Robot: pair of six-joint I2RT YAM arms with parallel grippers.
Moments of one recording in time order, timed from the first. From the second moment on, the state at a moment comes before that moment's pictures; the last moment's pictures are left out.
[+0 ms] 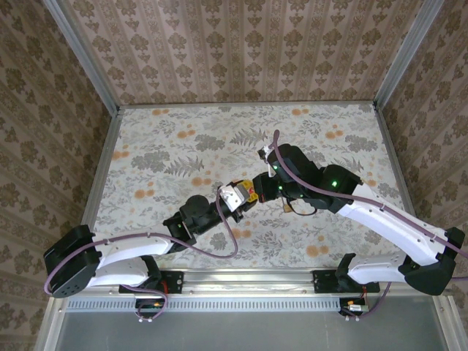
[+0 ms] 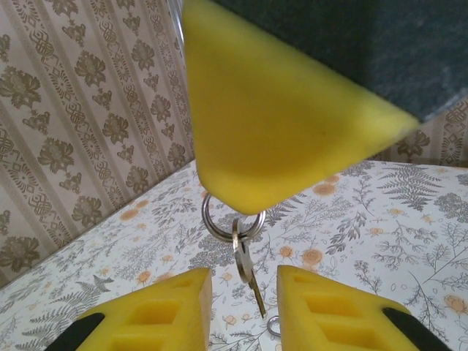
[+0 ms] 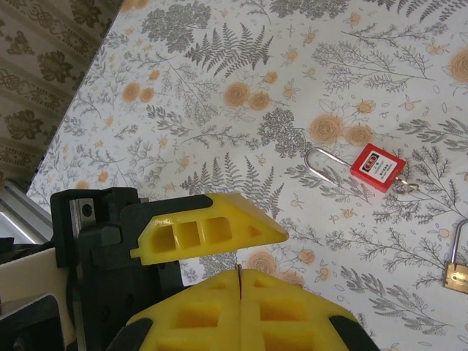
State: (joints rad) left arm -1.11 1.17 0.47 0.72 -0.07 0.19; right arm 0.90 1.23 1.36 -0.89 0.07 0.58
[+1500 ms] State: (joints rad) left arm -1.14 1.11 0.62 0.27 -0.27 0.47; right arm 0.64 1.01 0.95 -0.47 -0.29 0.93
